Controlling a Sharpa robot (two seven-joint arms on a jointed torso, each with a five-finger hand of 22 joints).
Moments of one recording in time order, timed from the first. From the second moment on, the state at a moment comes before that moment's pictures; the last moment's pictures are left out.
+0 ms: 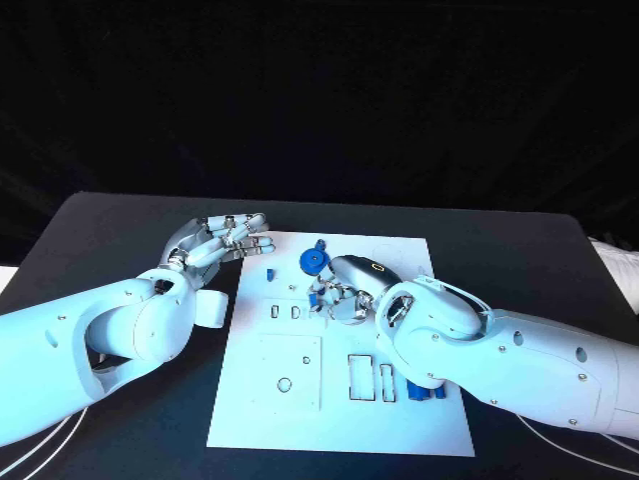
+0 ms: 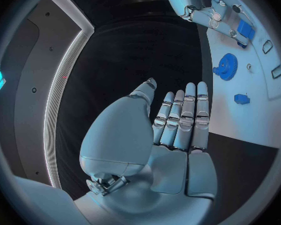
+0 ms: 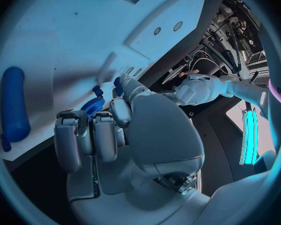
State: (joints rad) left arm 1.13 -0.93 0.04 1.65 0.01 -0.42 0.43; left_hand 1.41 -0.05 0.14 0.15 0.18 0.93 0.24 0.07 0.07 0.96 0.20 0.07 0.06 1.06 0.14 0.13 0.12 0.17 0.90 0.25 0.28 0.12; right arm 1.05 -0.67 0.07 1.68 -1.54 -0.36 -0.38; right_hand 1.42 -0.01 0.27 0.08 0.14 1.13 0.12 0.10 0.08 1.39 0.05 1.13 1.27 1.47 -0.04 1.49 1.31 0.04 1.47 0.07 1.53 1.31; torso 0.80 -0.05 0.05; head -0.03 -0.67
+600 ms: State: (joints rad) left arm 1.13 -0.93 0.04 1.65 0.01 -0.42 0.43; left_hand 1.41 -0.05 0.14 0.15 0.18 0.93 0.24 0.07 0.06 0.96 0.20 0.07 0.06 1.06 0.14 0.13 0.12 0.17 0.90 0.25 0.28 0.12; right arm 1.04 -0.63 0.06 1.67 -1.62 -0.35 -0.43; right_hand 1.41 -0.01 0.27 0.08 0.14 1.13 0.12 0.09 0.08 1.39 0.04 1.12 1.27 1.47 -0.04 1.49 1.31 0.04 1.47 0.07 1.52 1.31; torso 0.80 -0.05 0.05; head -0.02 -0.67
